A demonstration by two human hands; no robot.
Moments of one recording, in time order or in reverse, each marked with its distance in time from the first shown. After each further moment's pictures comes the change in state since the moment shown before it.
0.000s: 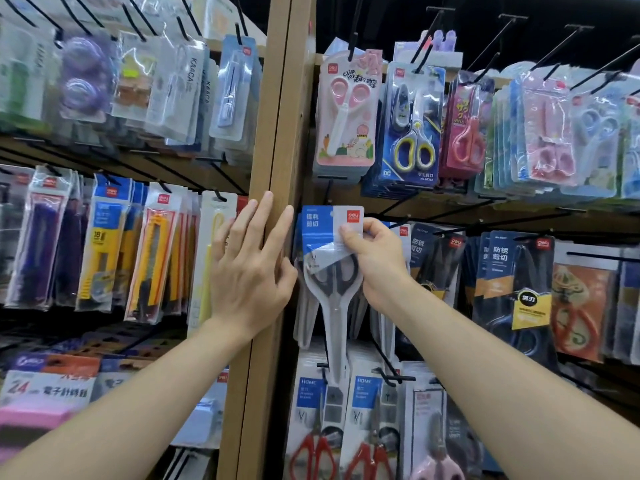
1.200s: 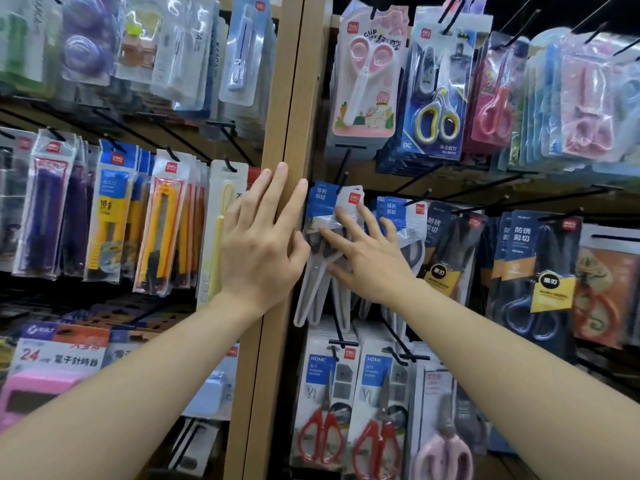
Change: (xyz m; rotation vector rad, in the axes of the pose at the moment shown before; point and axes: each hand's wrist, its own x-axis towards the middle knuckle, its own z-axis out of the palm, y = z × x) left_hand -0.005 -0.001 0.001 0.015 0.015 0.012; right_hand 0.007 0.042 -0.018 -1.720 -0.366 -0.610
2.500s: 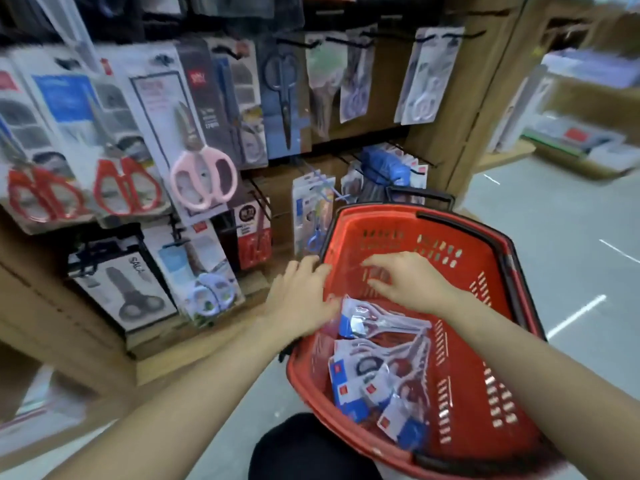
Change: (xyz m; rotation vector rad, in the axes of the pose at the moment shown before) left_hand -0.283 0.421 -0.104 -0.691 -1.645 0.089; right_hand -0.575 0.095 0.039 0.484 -0.690 0.583
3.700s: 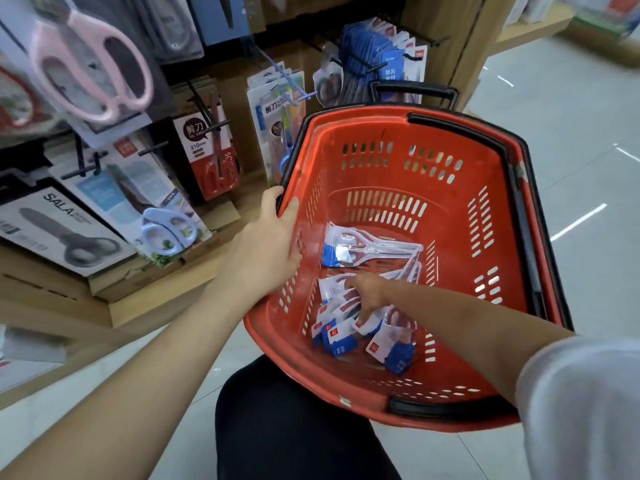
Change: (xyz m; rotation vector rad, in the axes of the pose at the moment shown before) left_hand 0.002 0.006 0.040 -0.004 -0.018 -0.045; right_hand -0.019 0.091 0.244 0.138 -0.788 0.265
